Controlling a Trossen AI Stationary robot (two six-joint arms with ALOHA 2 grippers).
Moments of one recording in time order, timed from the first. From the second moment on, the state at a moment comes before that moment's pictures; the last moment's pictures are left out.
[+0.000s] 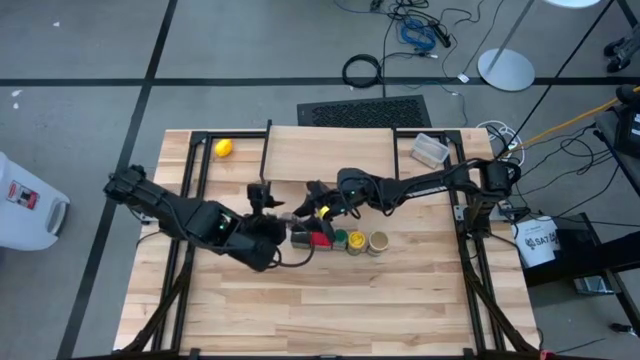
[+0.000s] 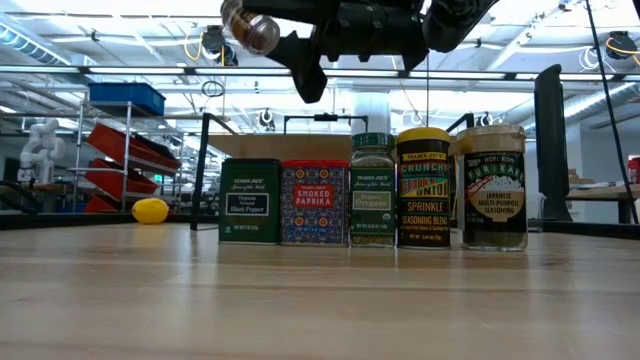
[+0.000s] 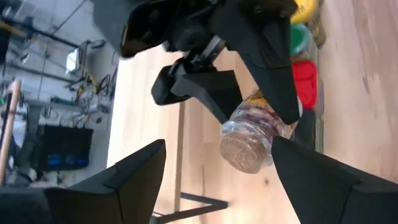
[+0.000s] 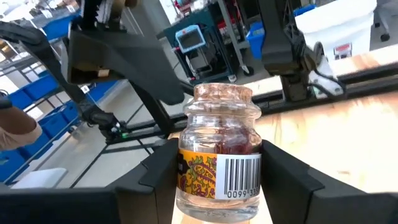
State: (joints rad) left arm -0.45 1.50 1.60 -1.22 -0.75 -0.11; right arm -0.06 1.80 1.15 0.51 -0.43 0.38
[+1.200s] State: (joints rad) left arm -0.68 1.57 1.33 -1.23 -1.45 -1.42; right arm -0.09 1.79 1.16 0.75 -0.45 0.24
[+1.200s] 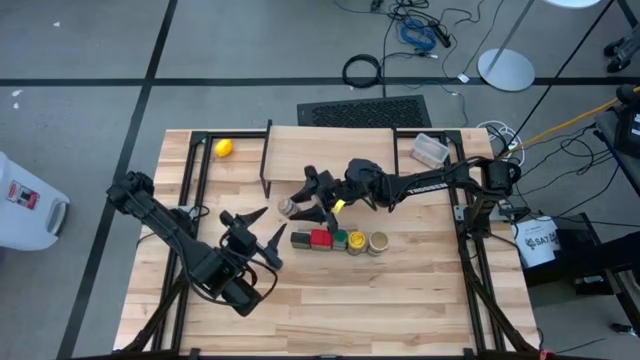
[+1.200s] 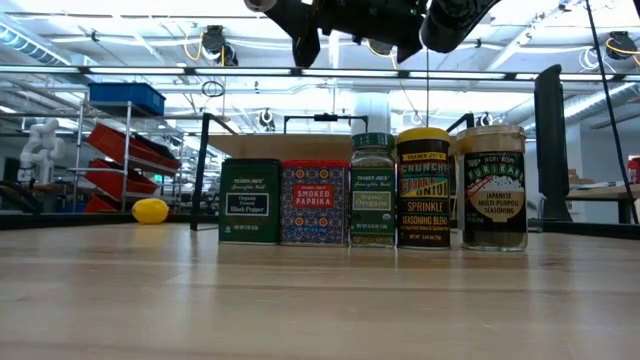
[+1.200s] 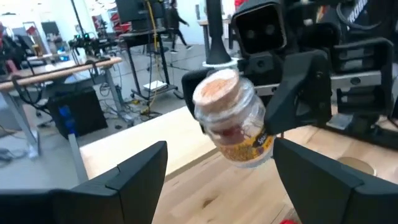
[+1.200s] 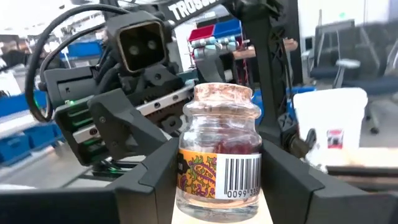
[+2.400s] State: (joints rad) left arm -0.71 1.52 1.33 -0.04 -1.31 -0.24; right arm -0.11 1.79 1.16 0.73 -0.52 0.02
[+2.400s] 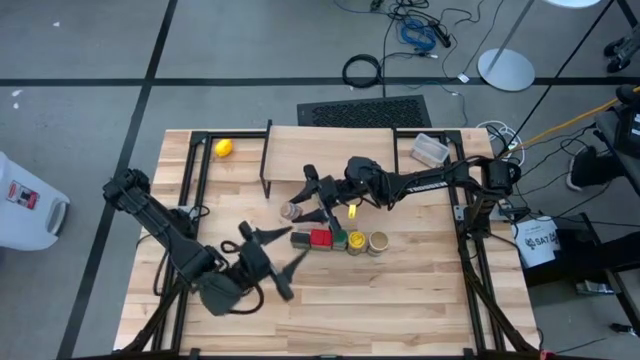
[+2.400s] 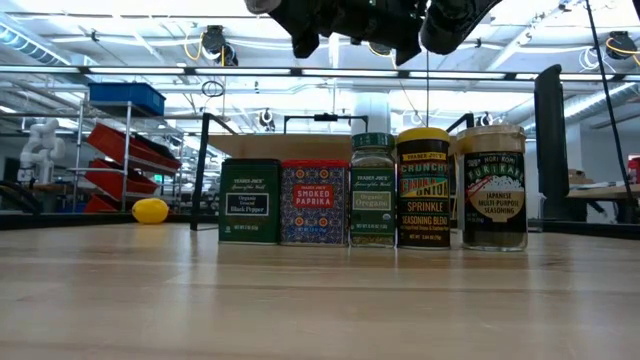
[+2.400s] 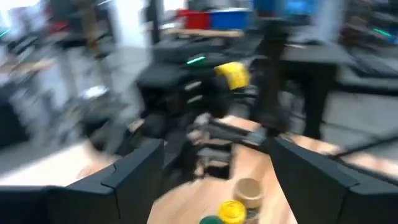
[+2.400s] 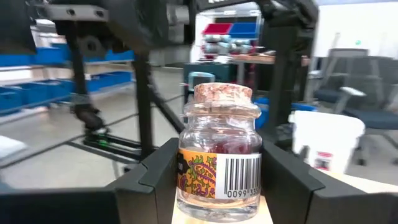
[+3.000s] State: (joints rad) left arm -0.73 1.46 1.33 0.09 -1.23 0.30; right arm -0.10 1.71 1.16 0.73 -0.62 0.10
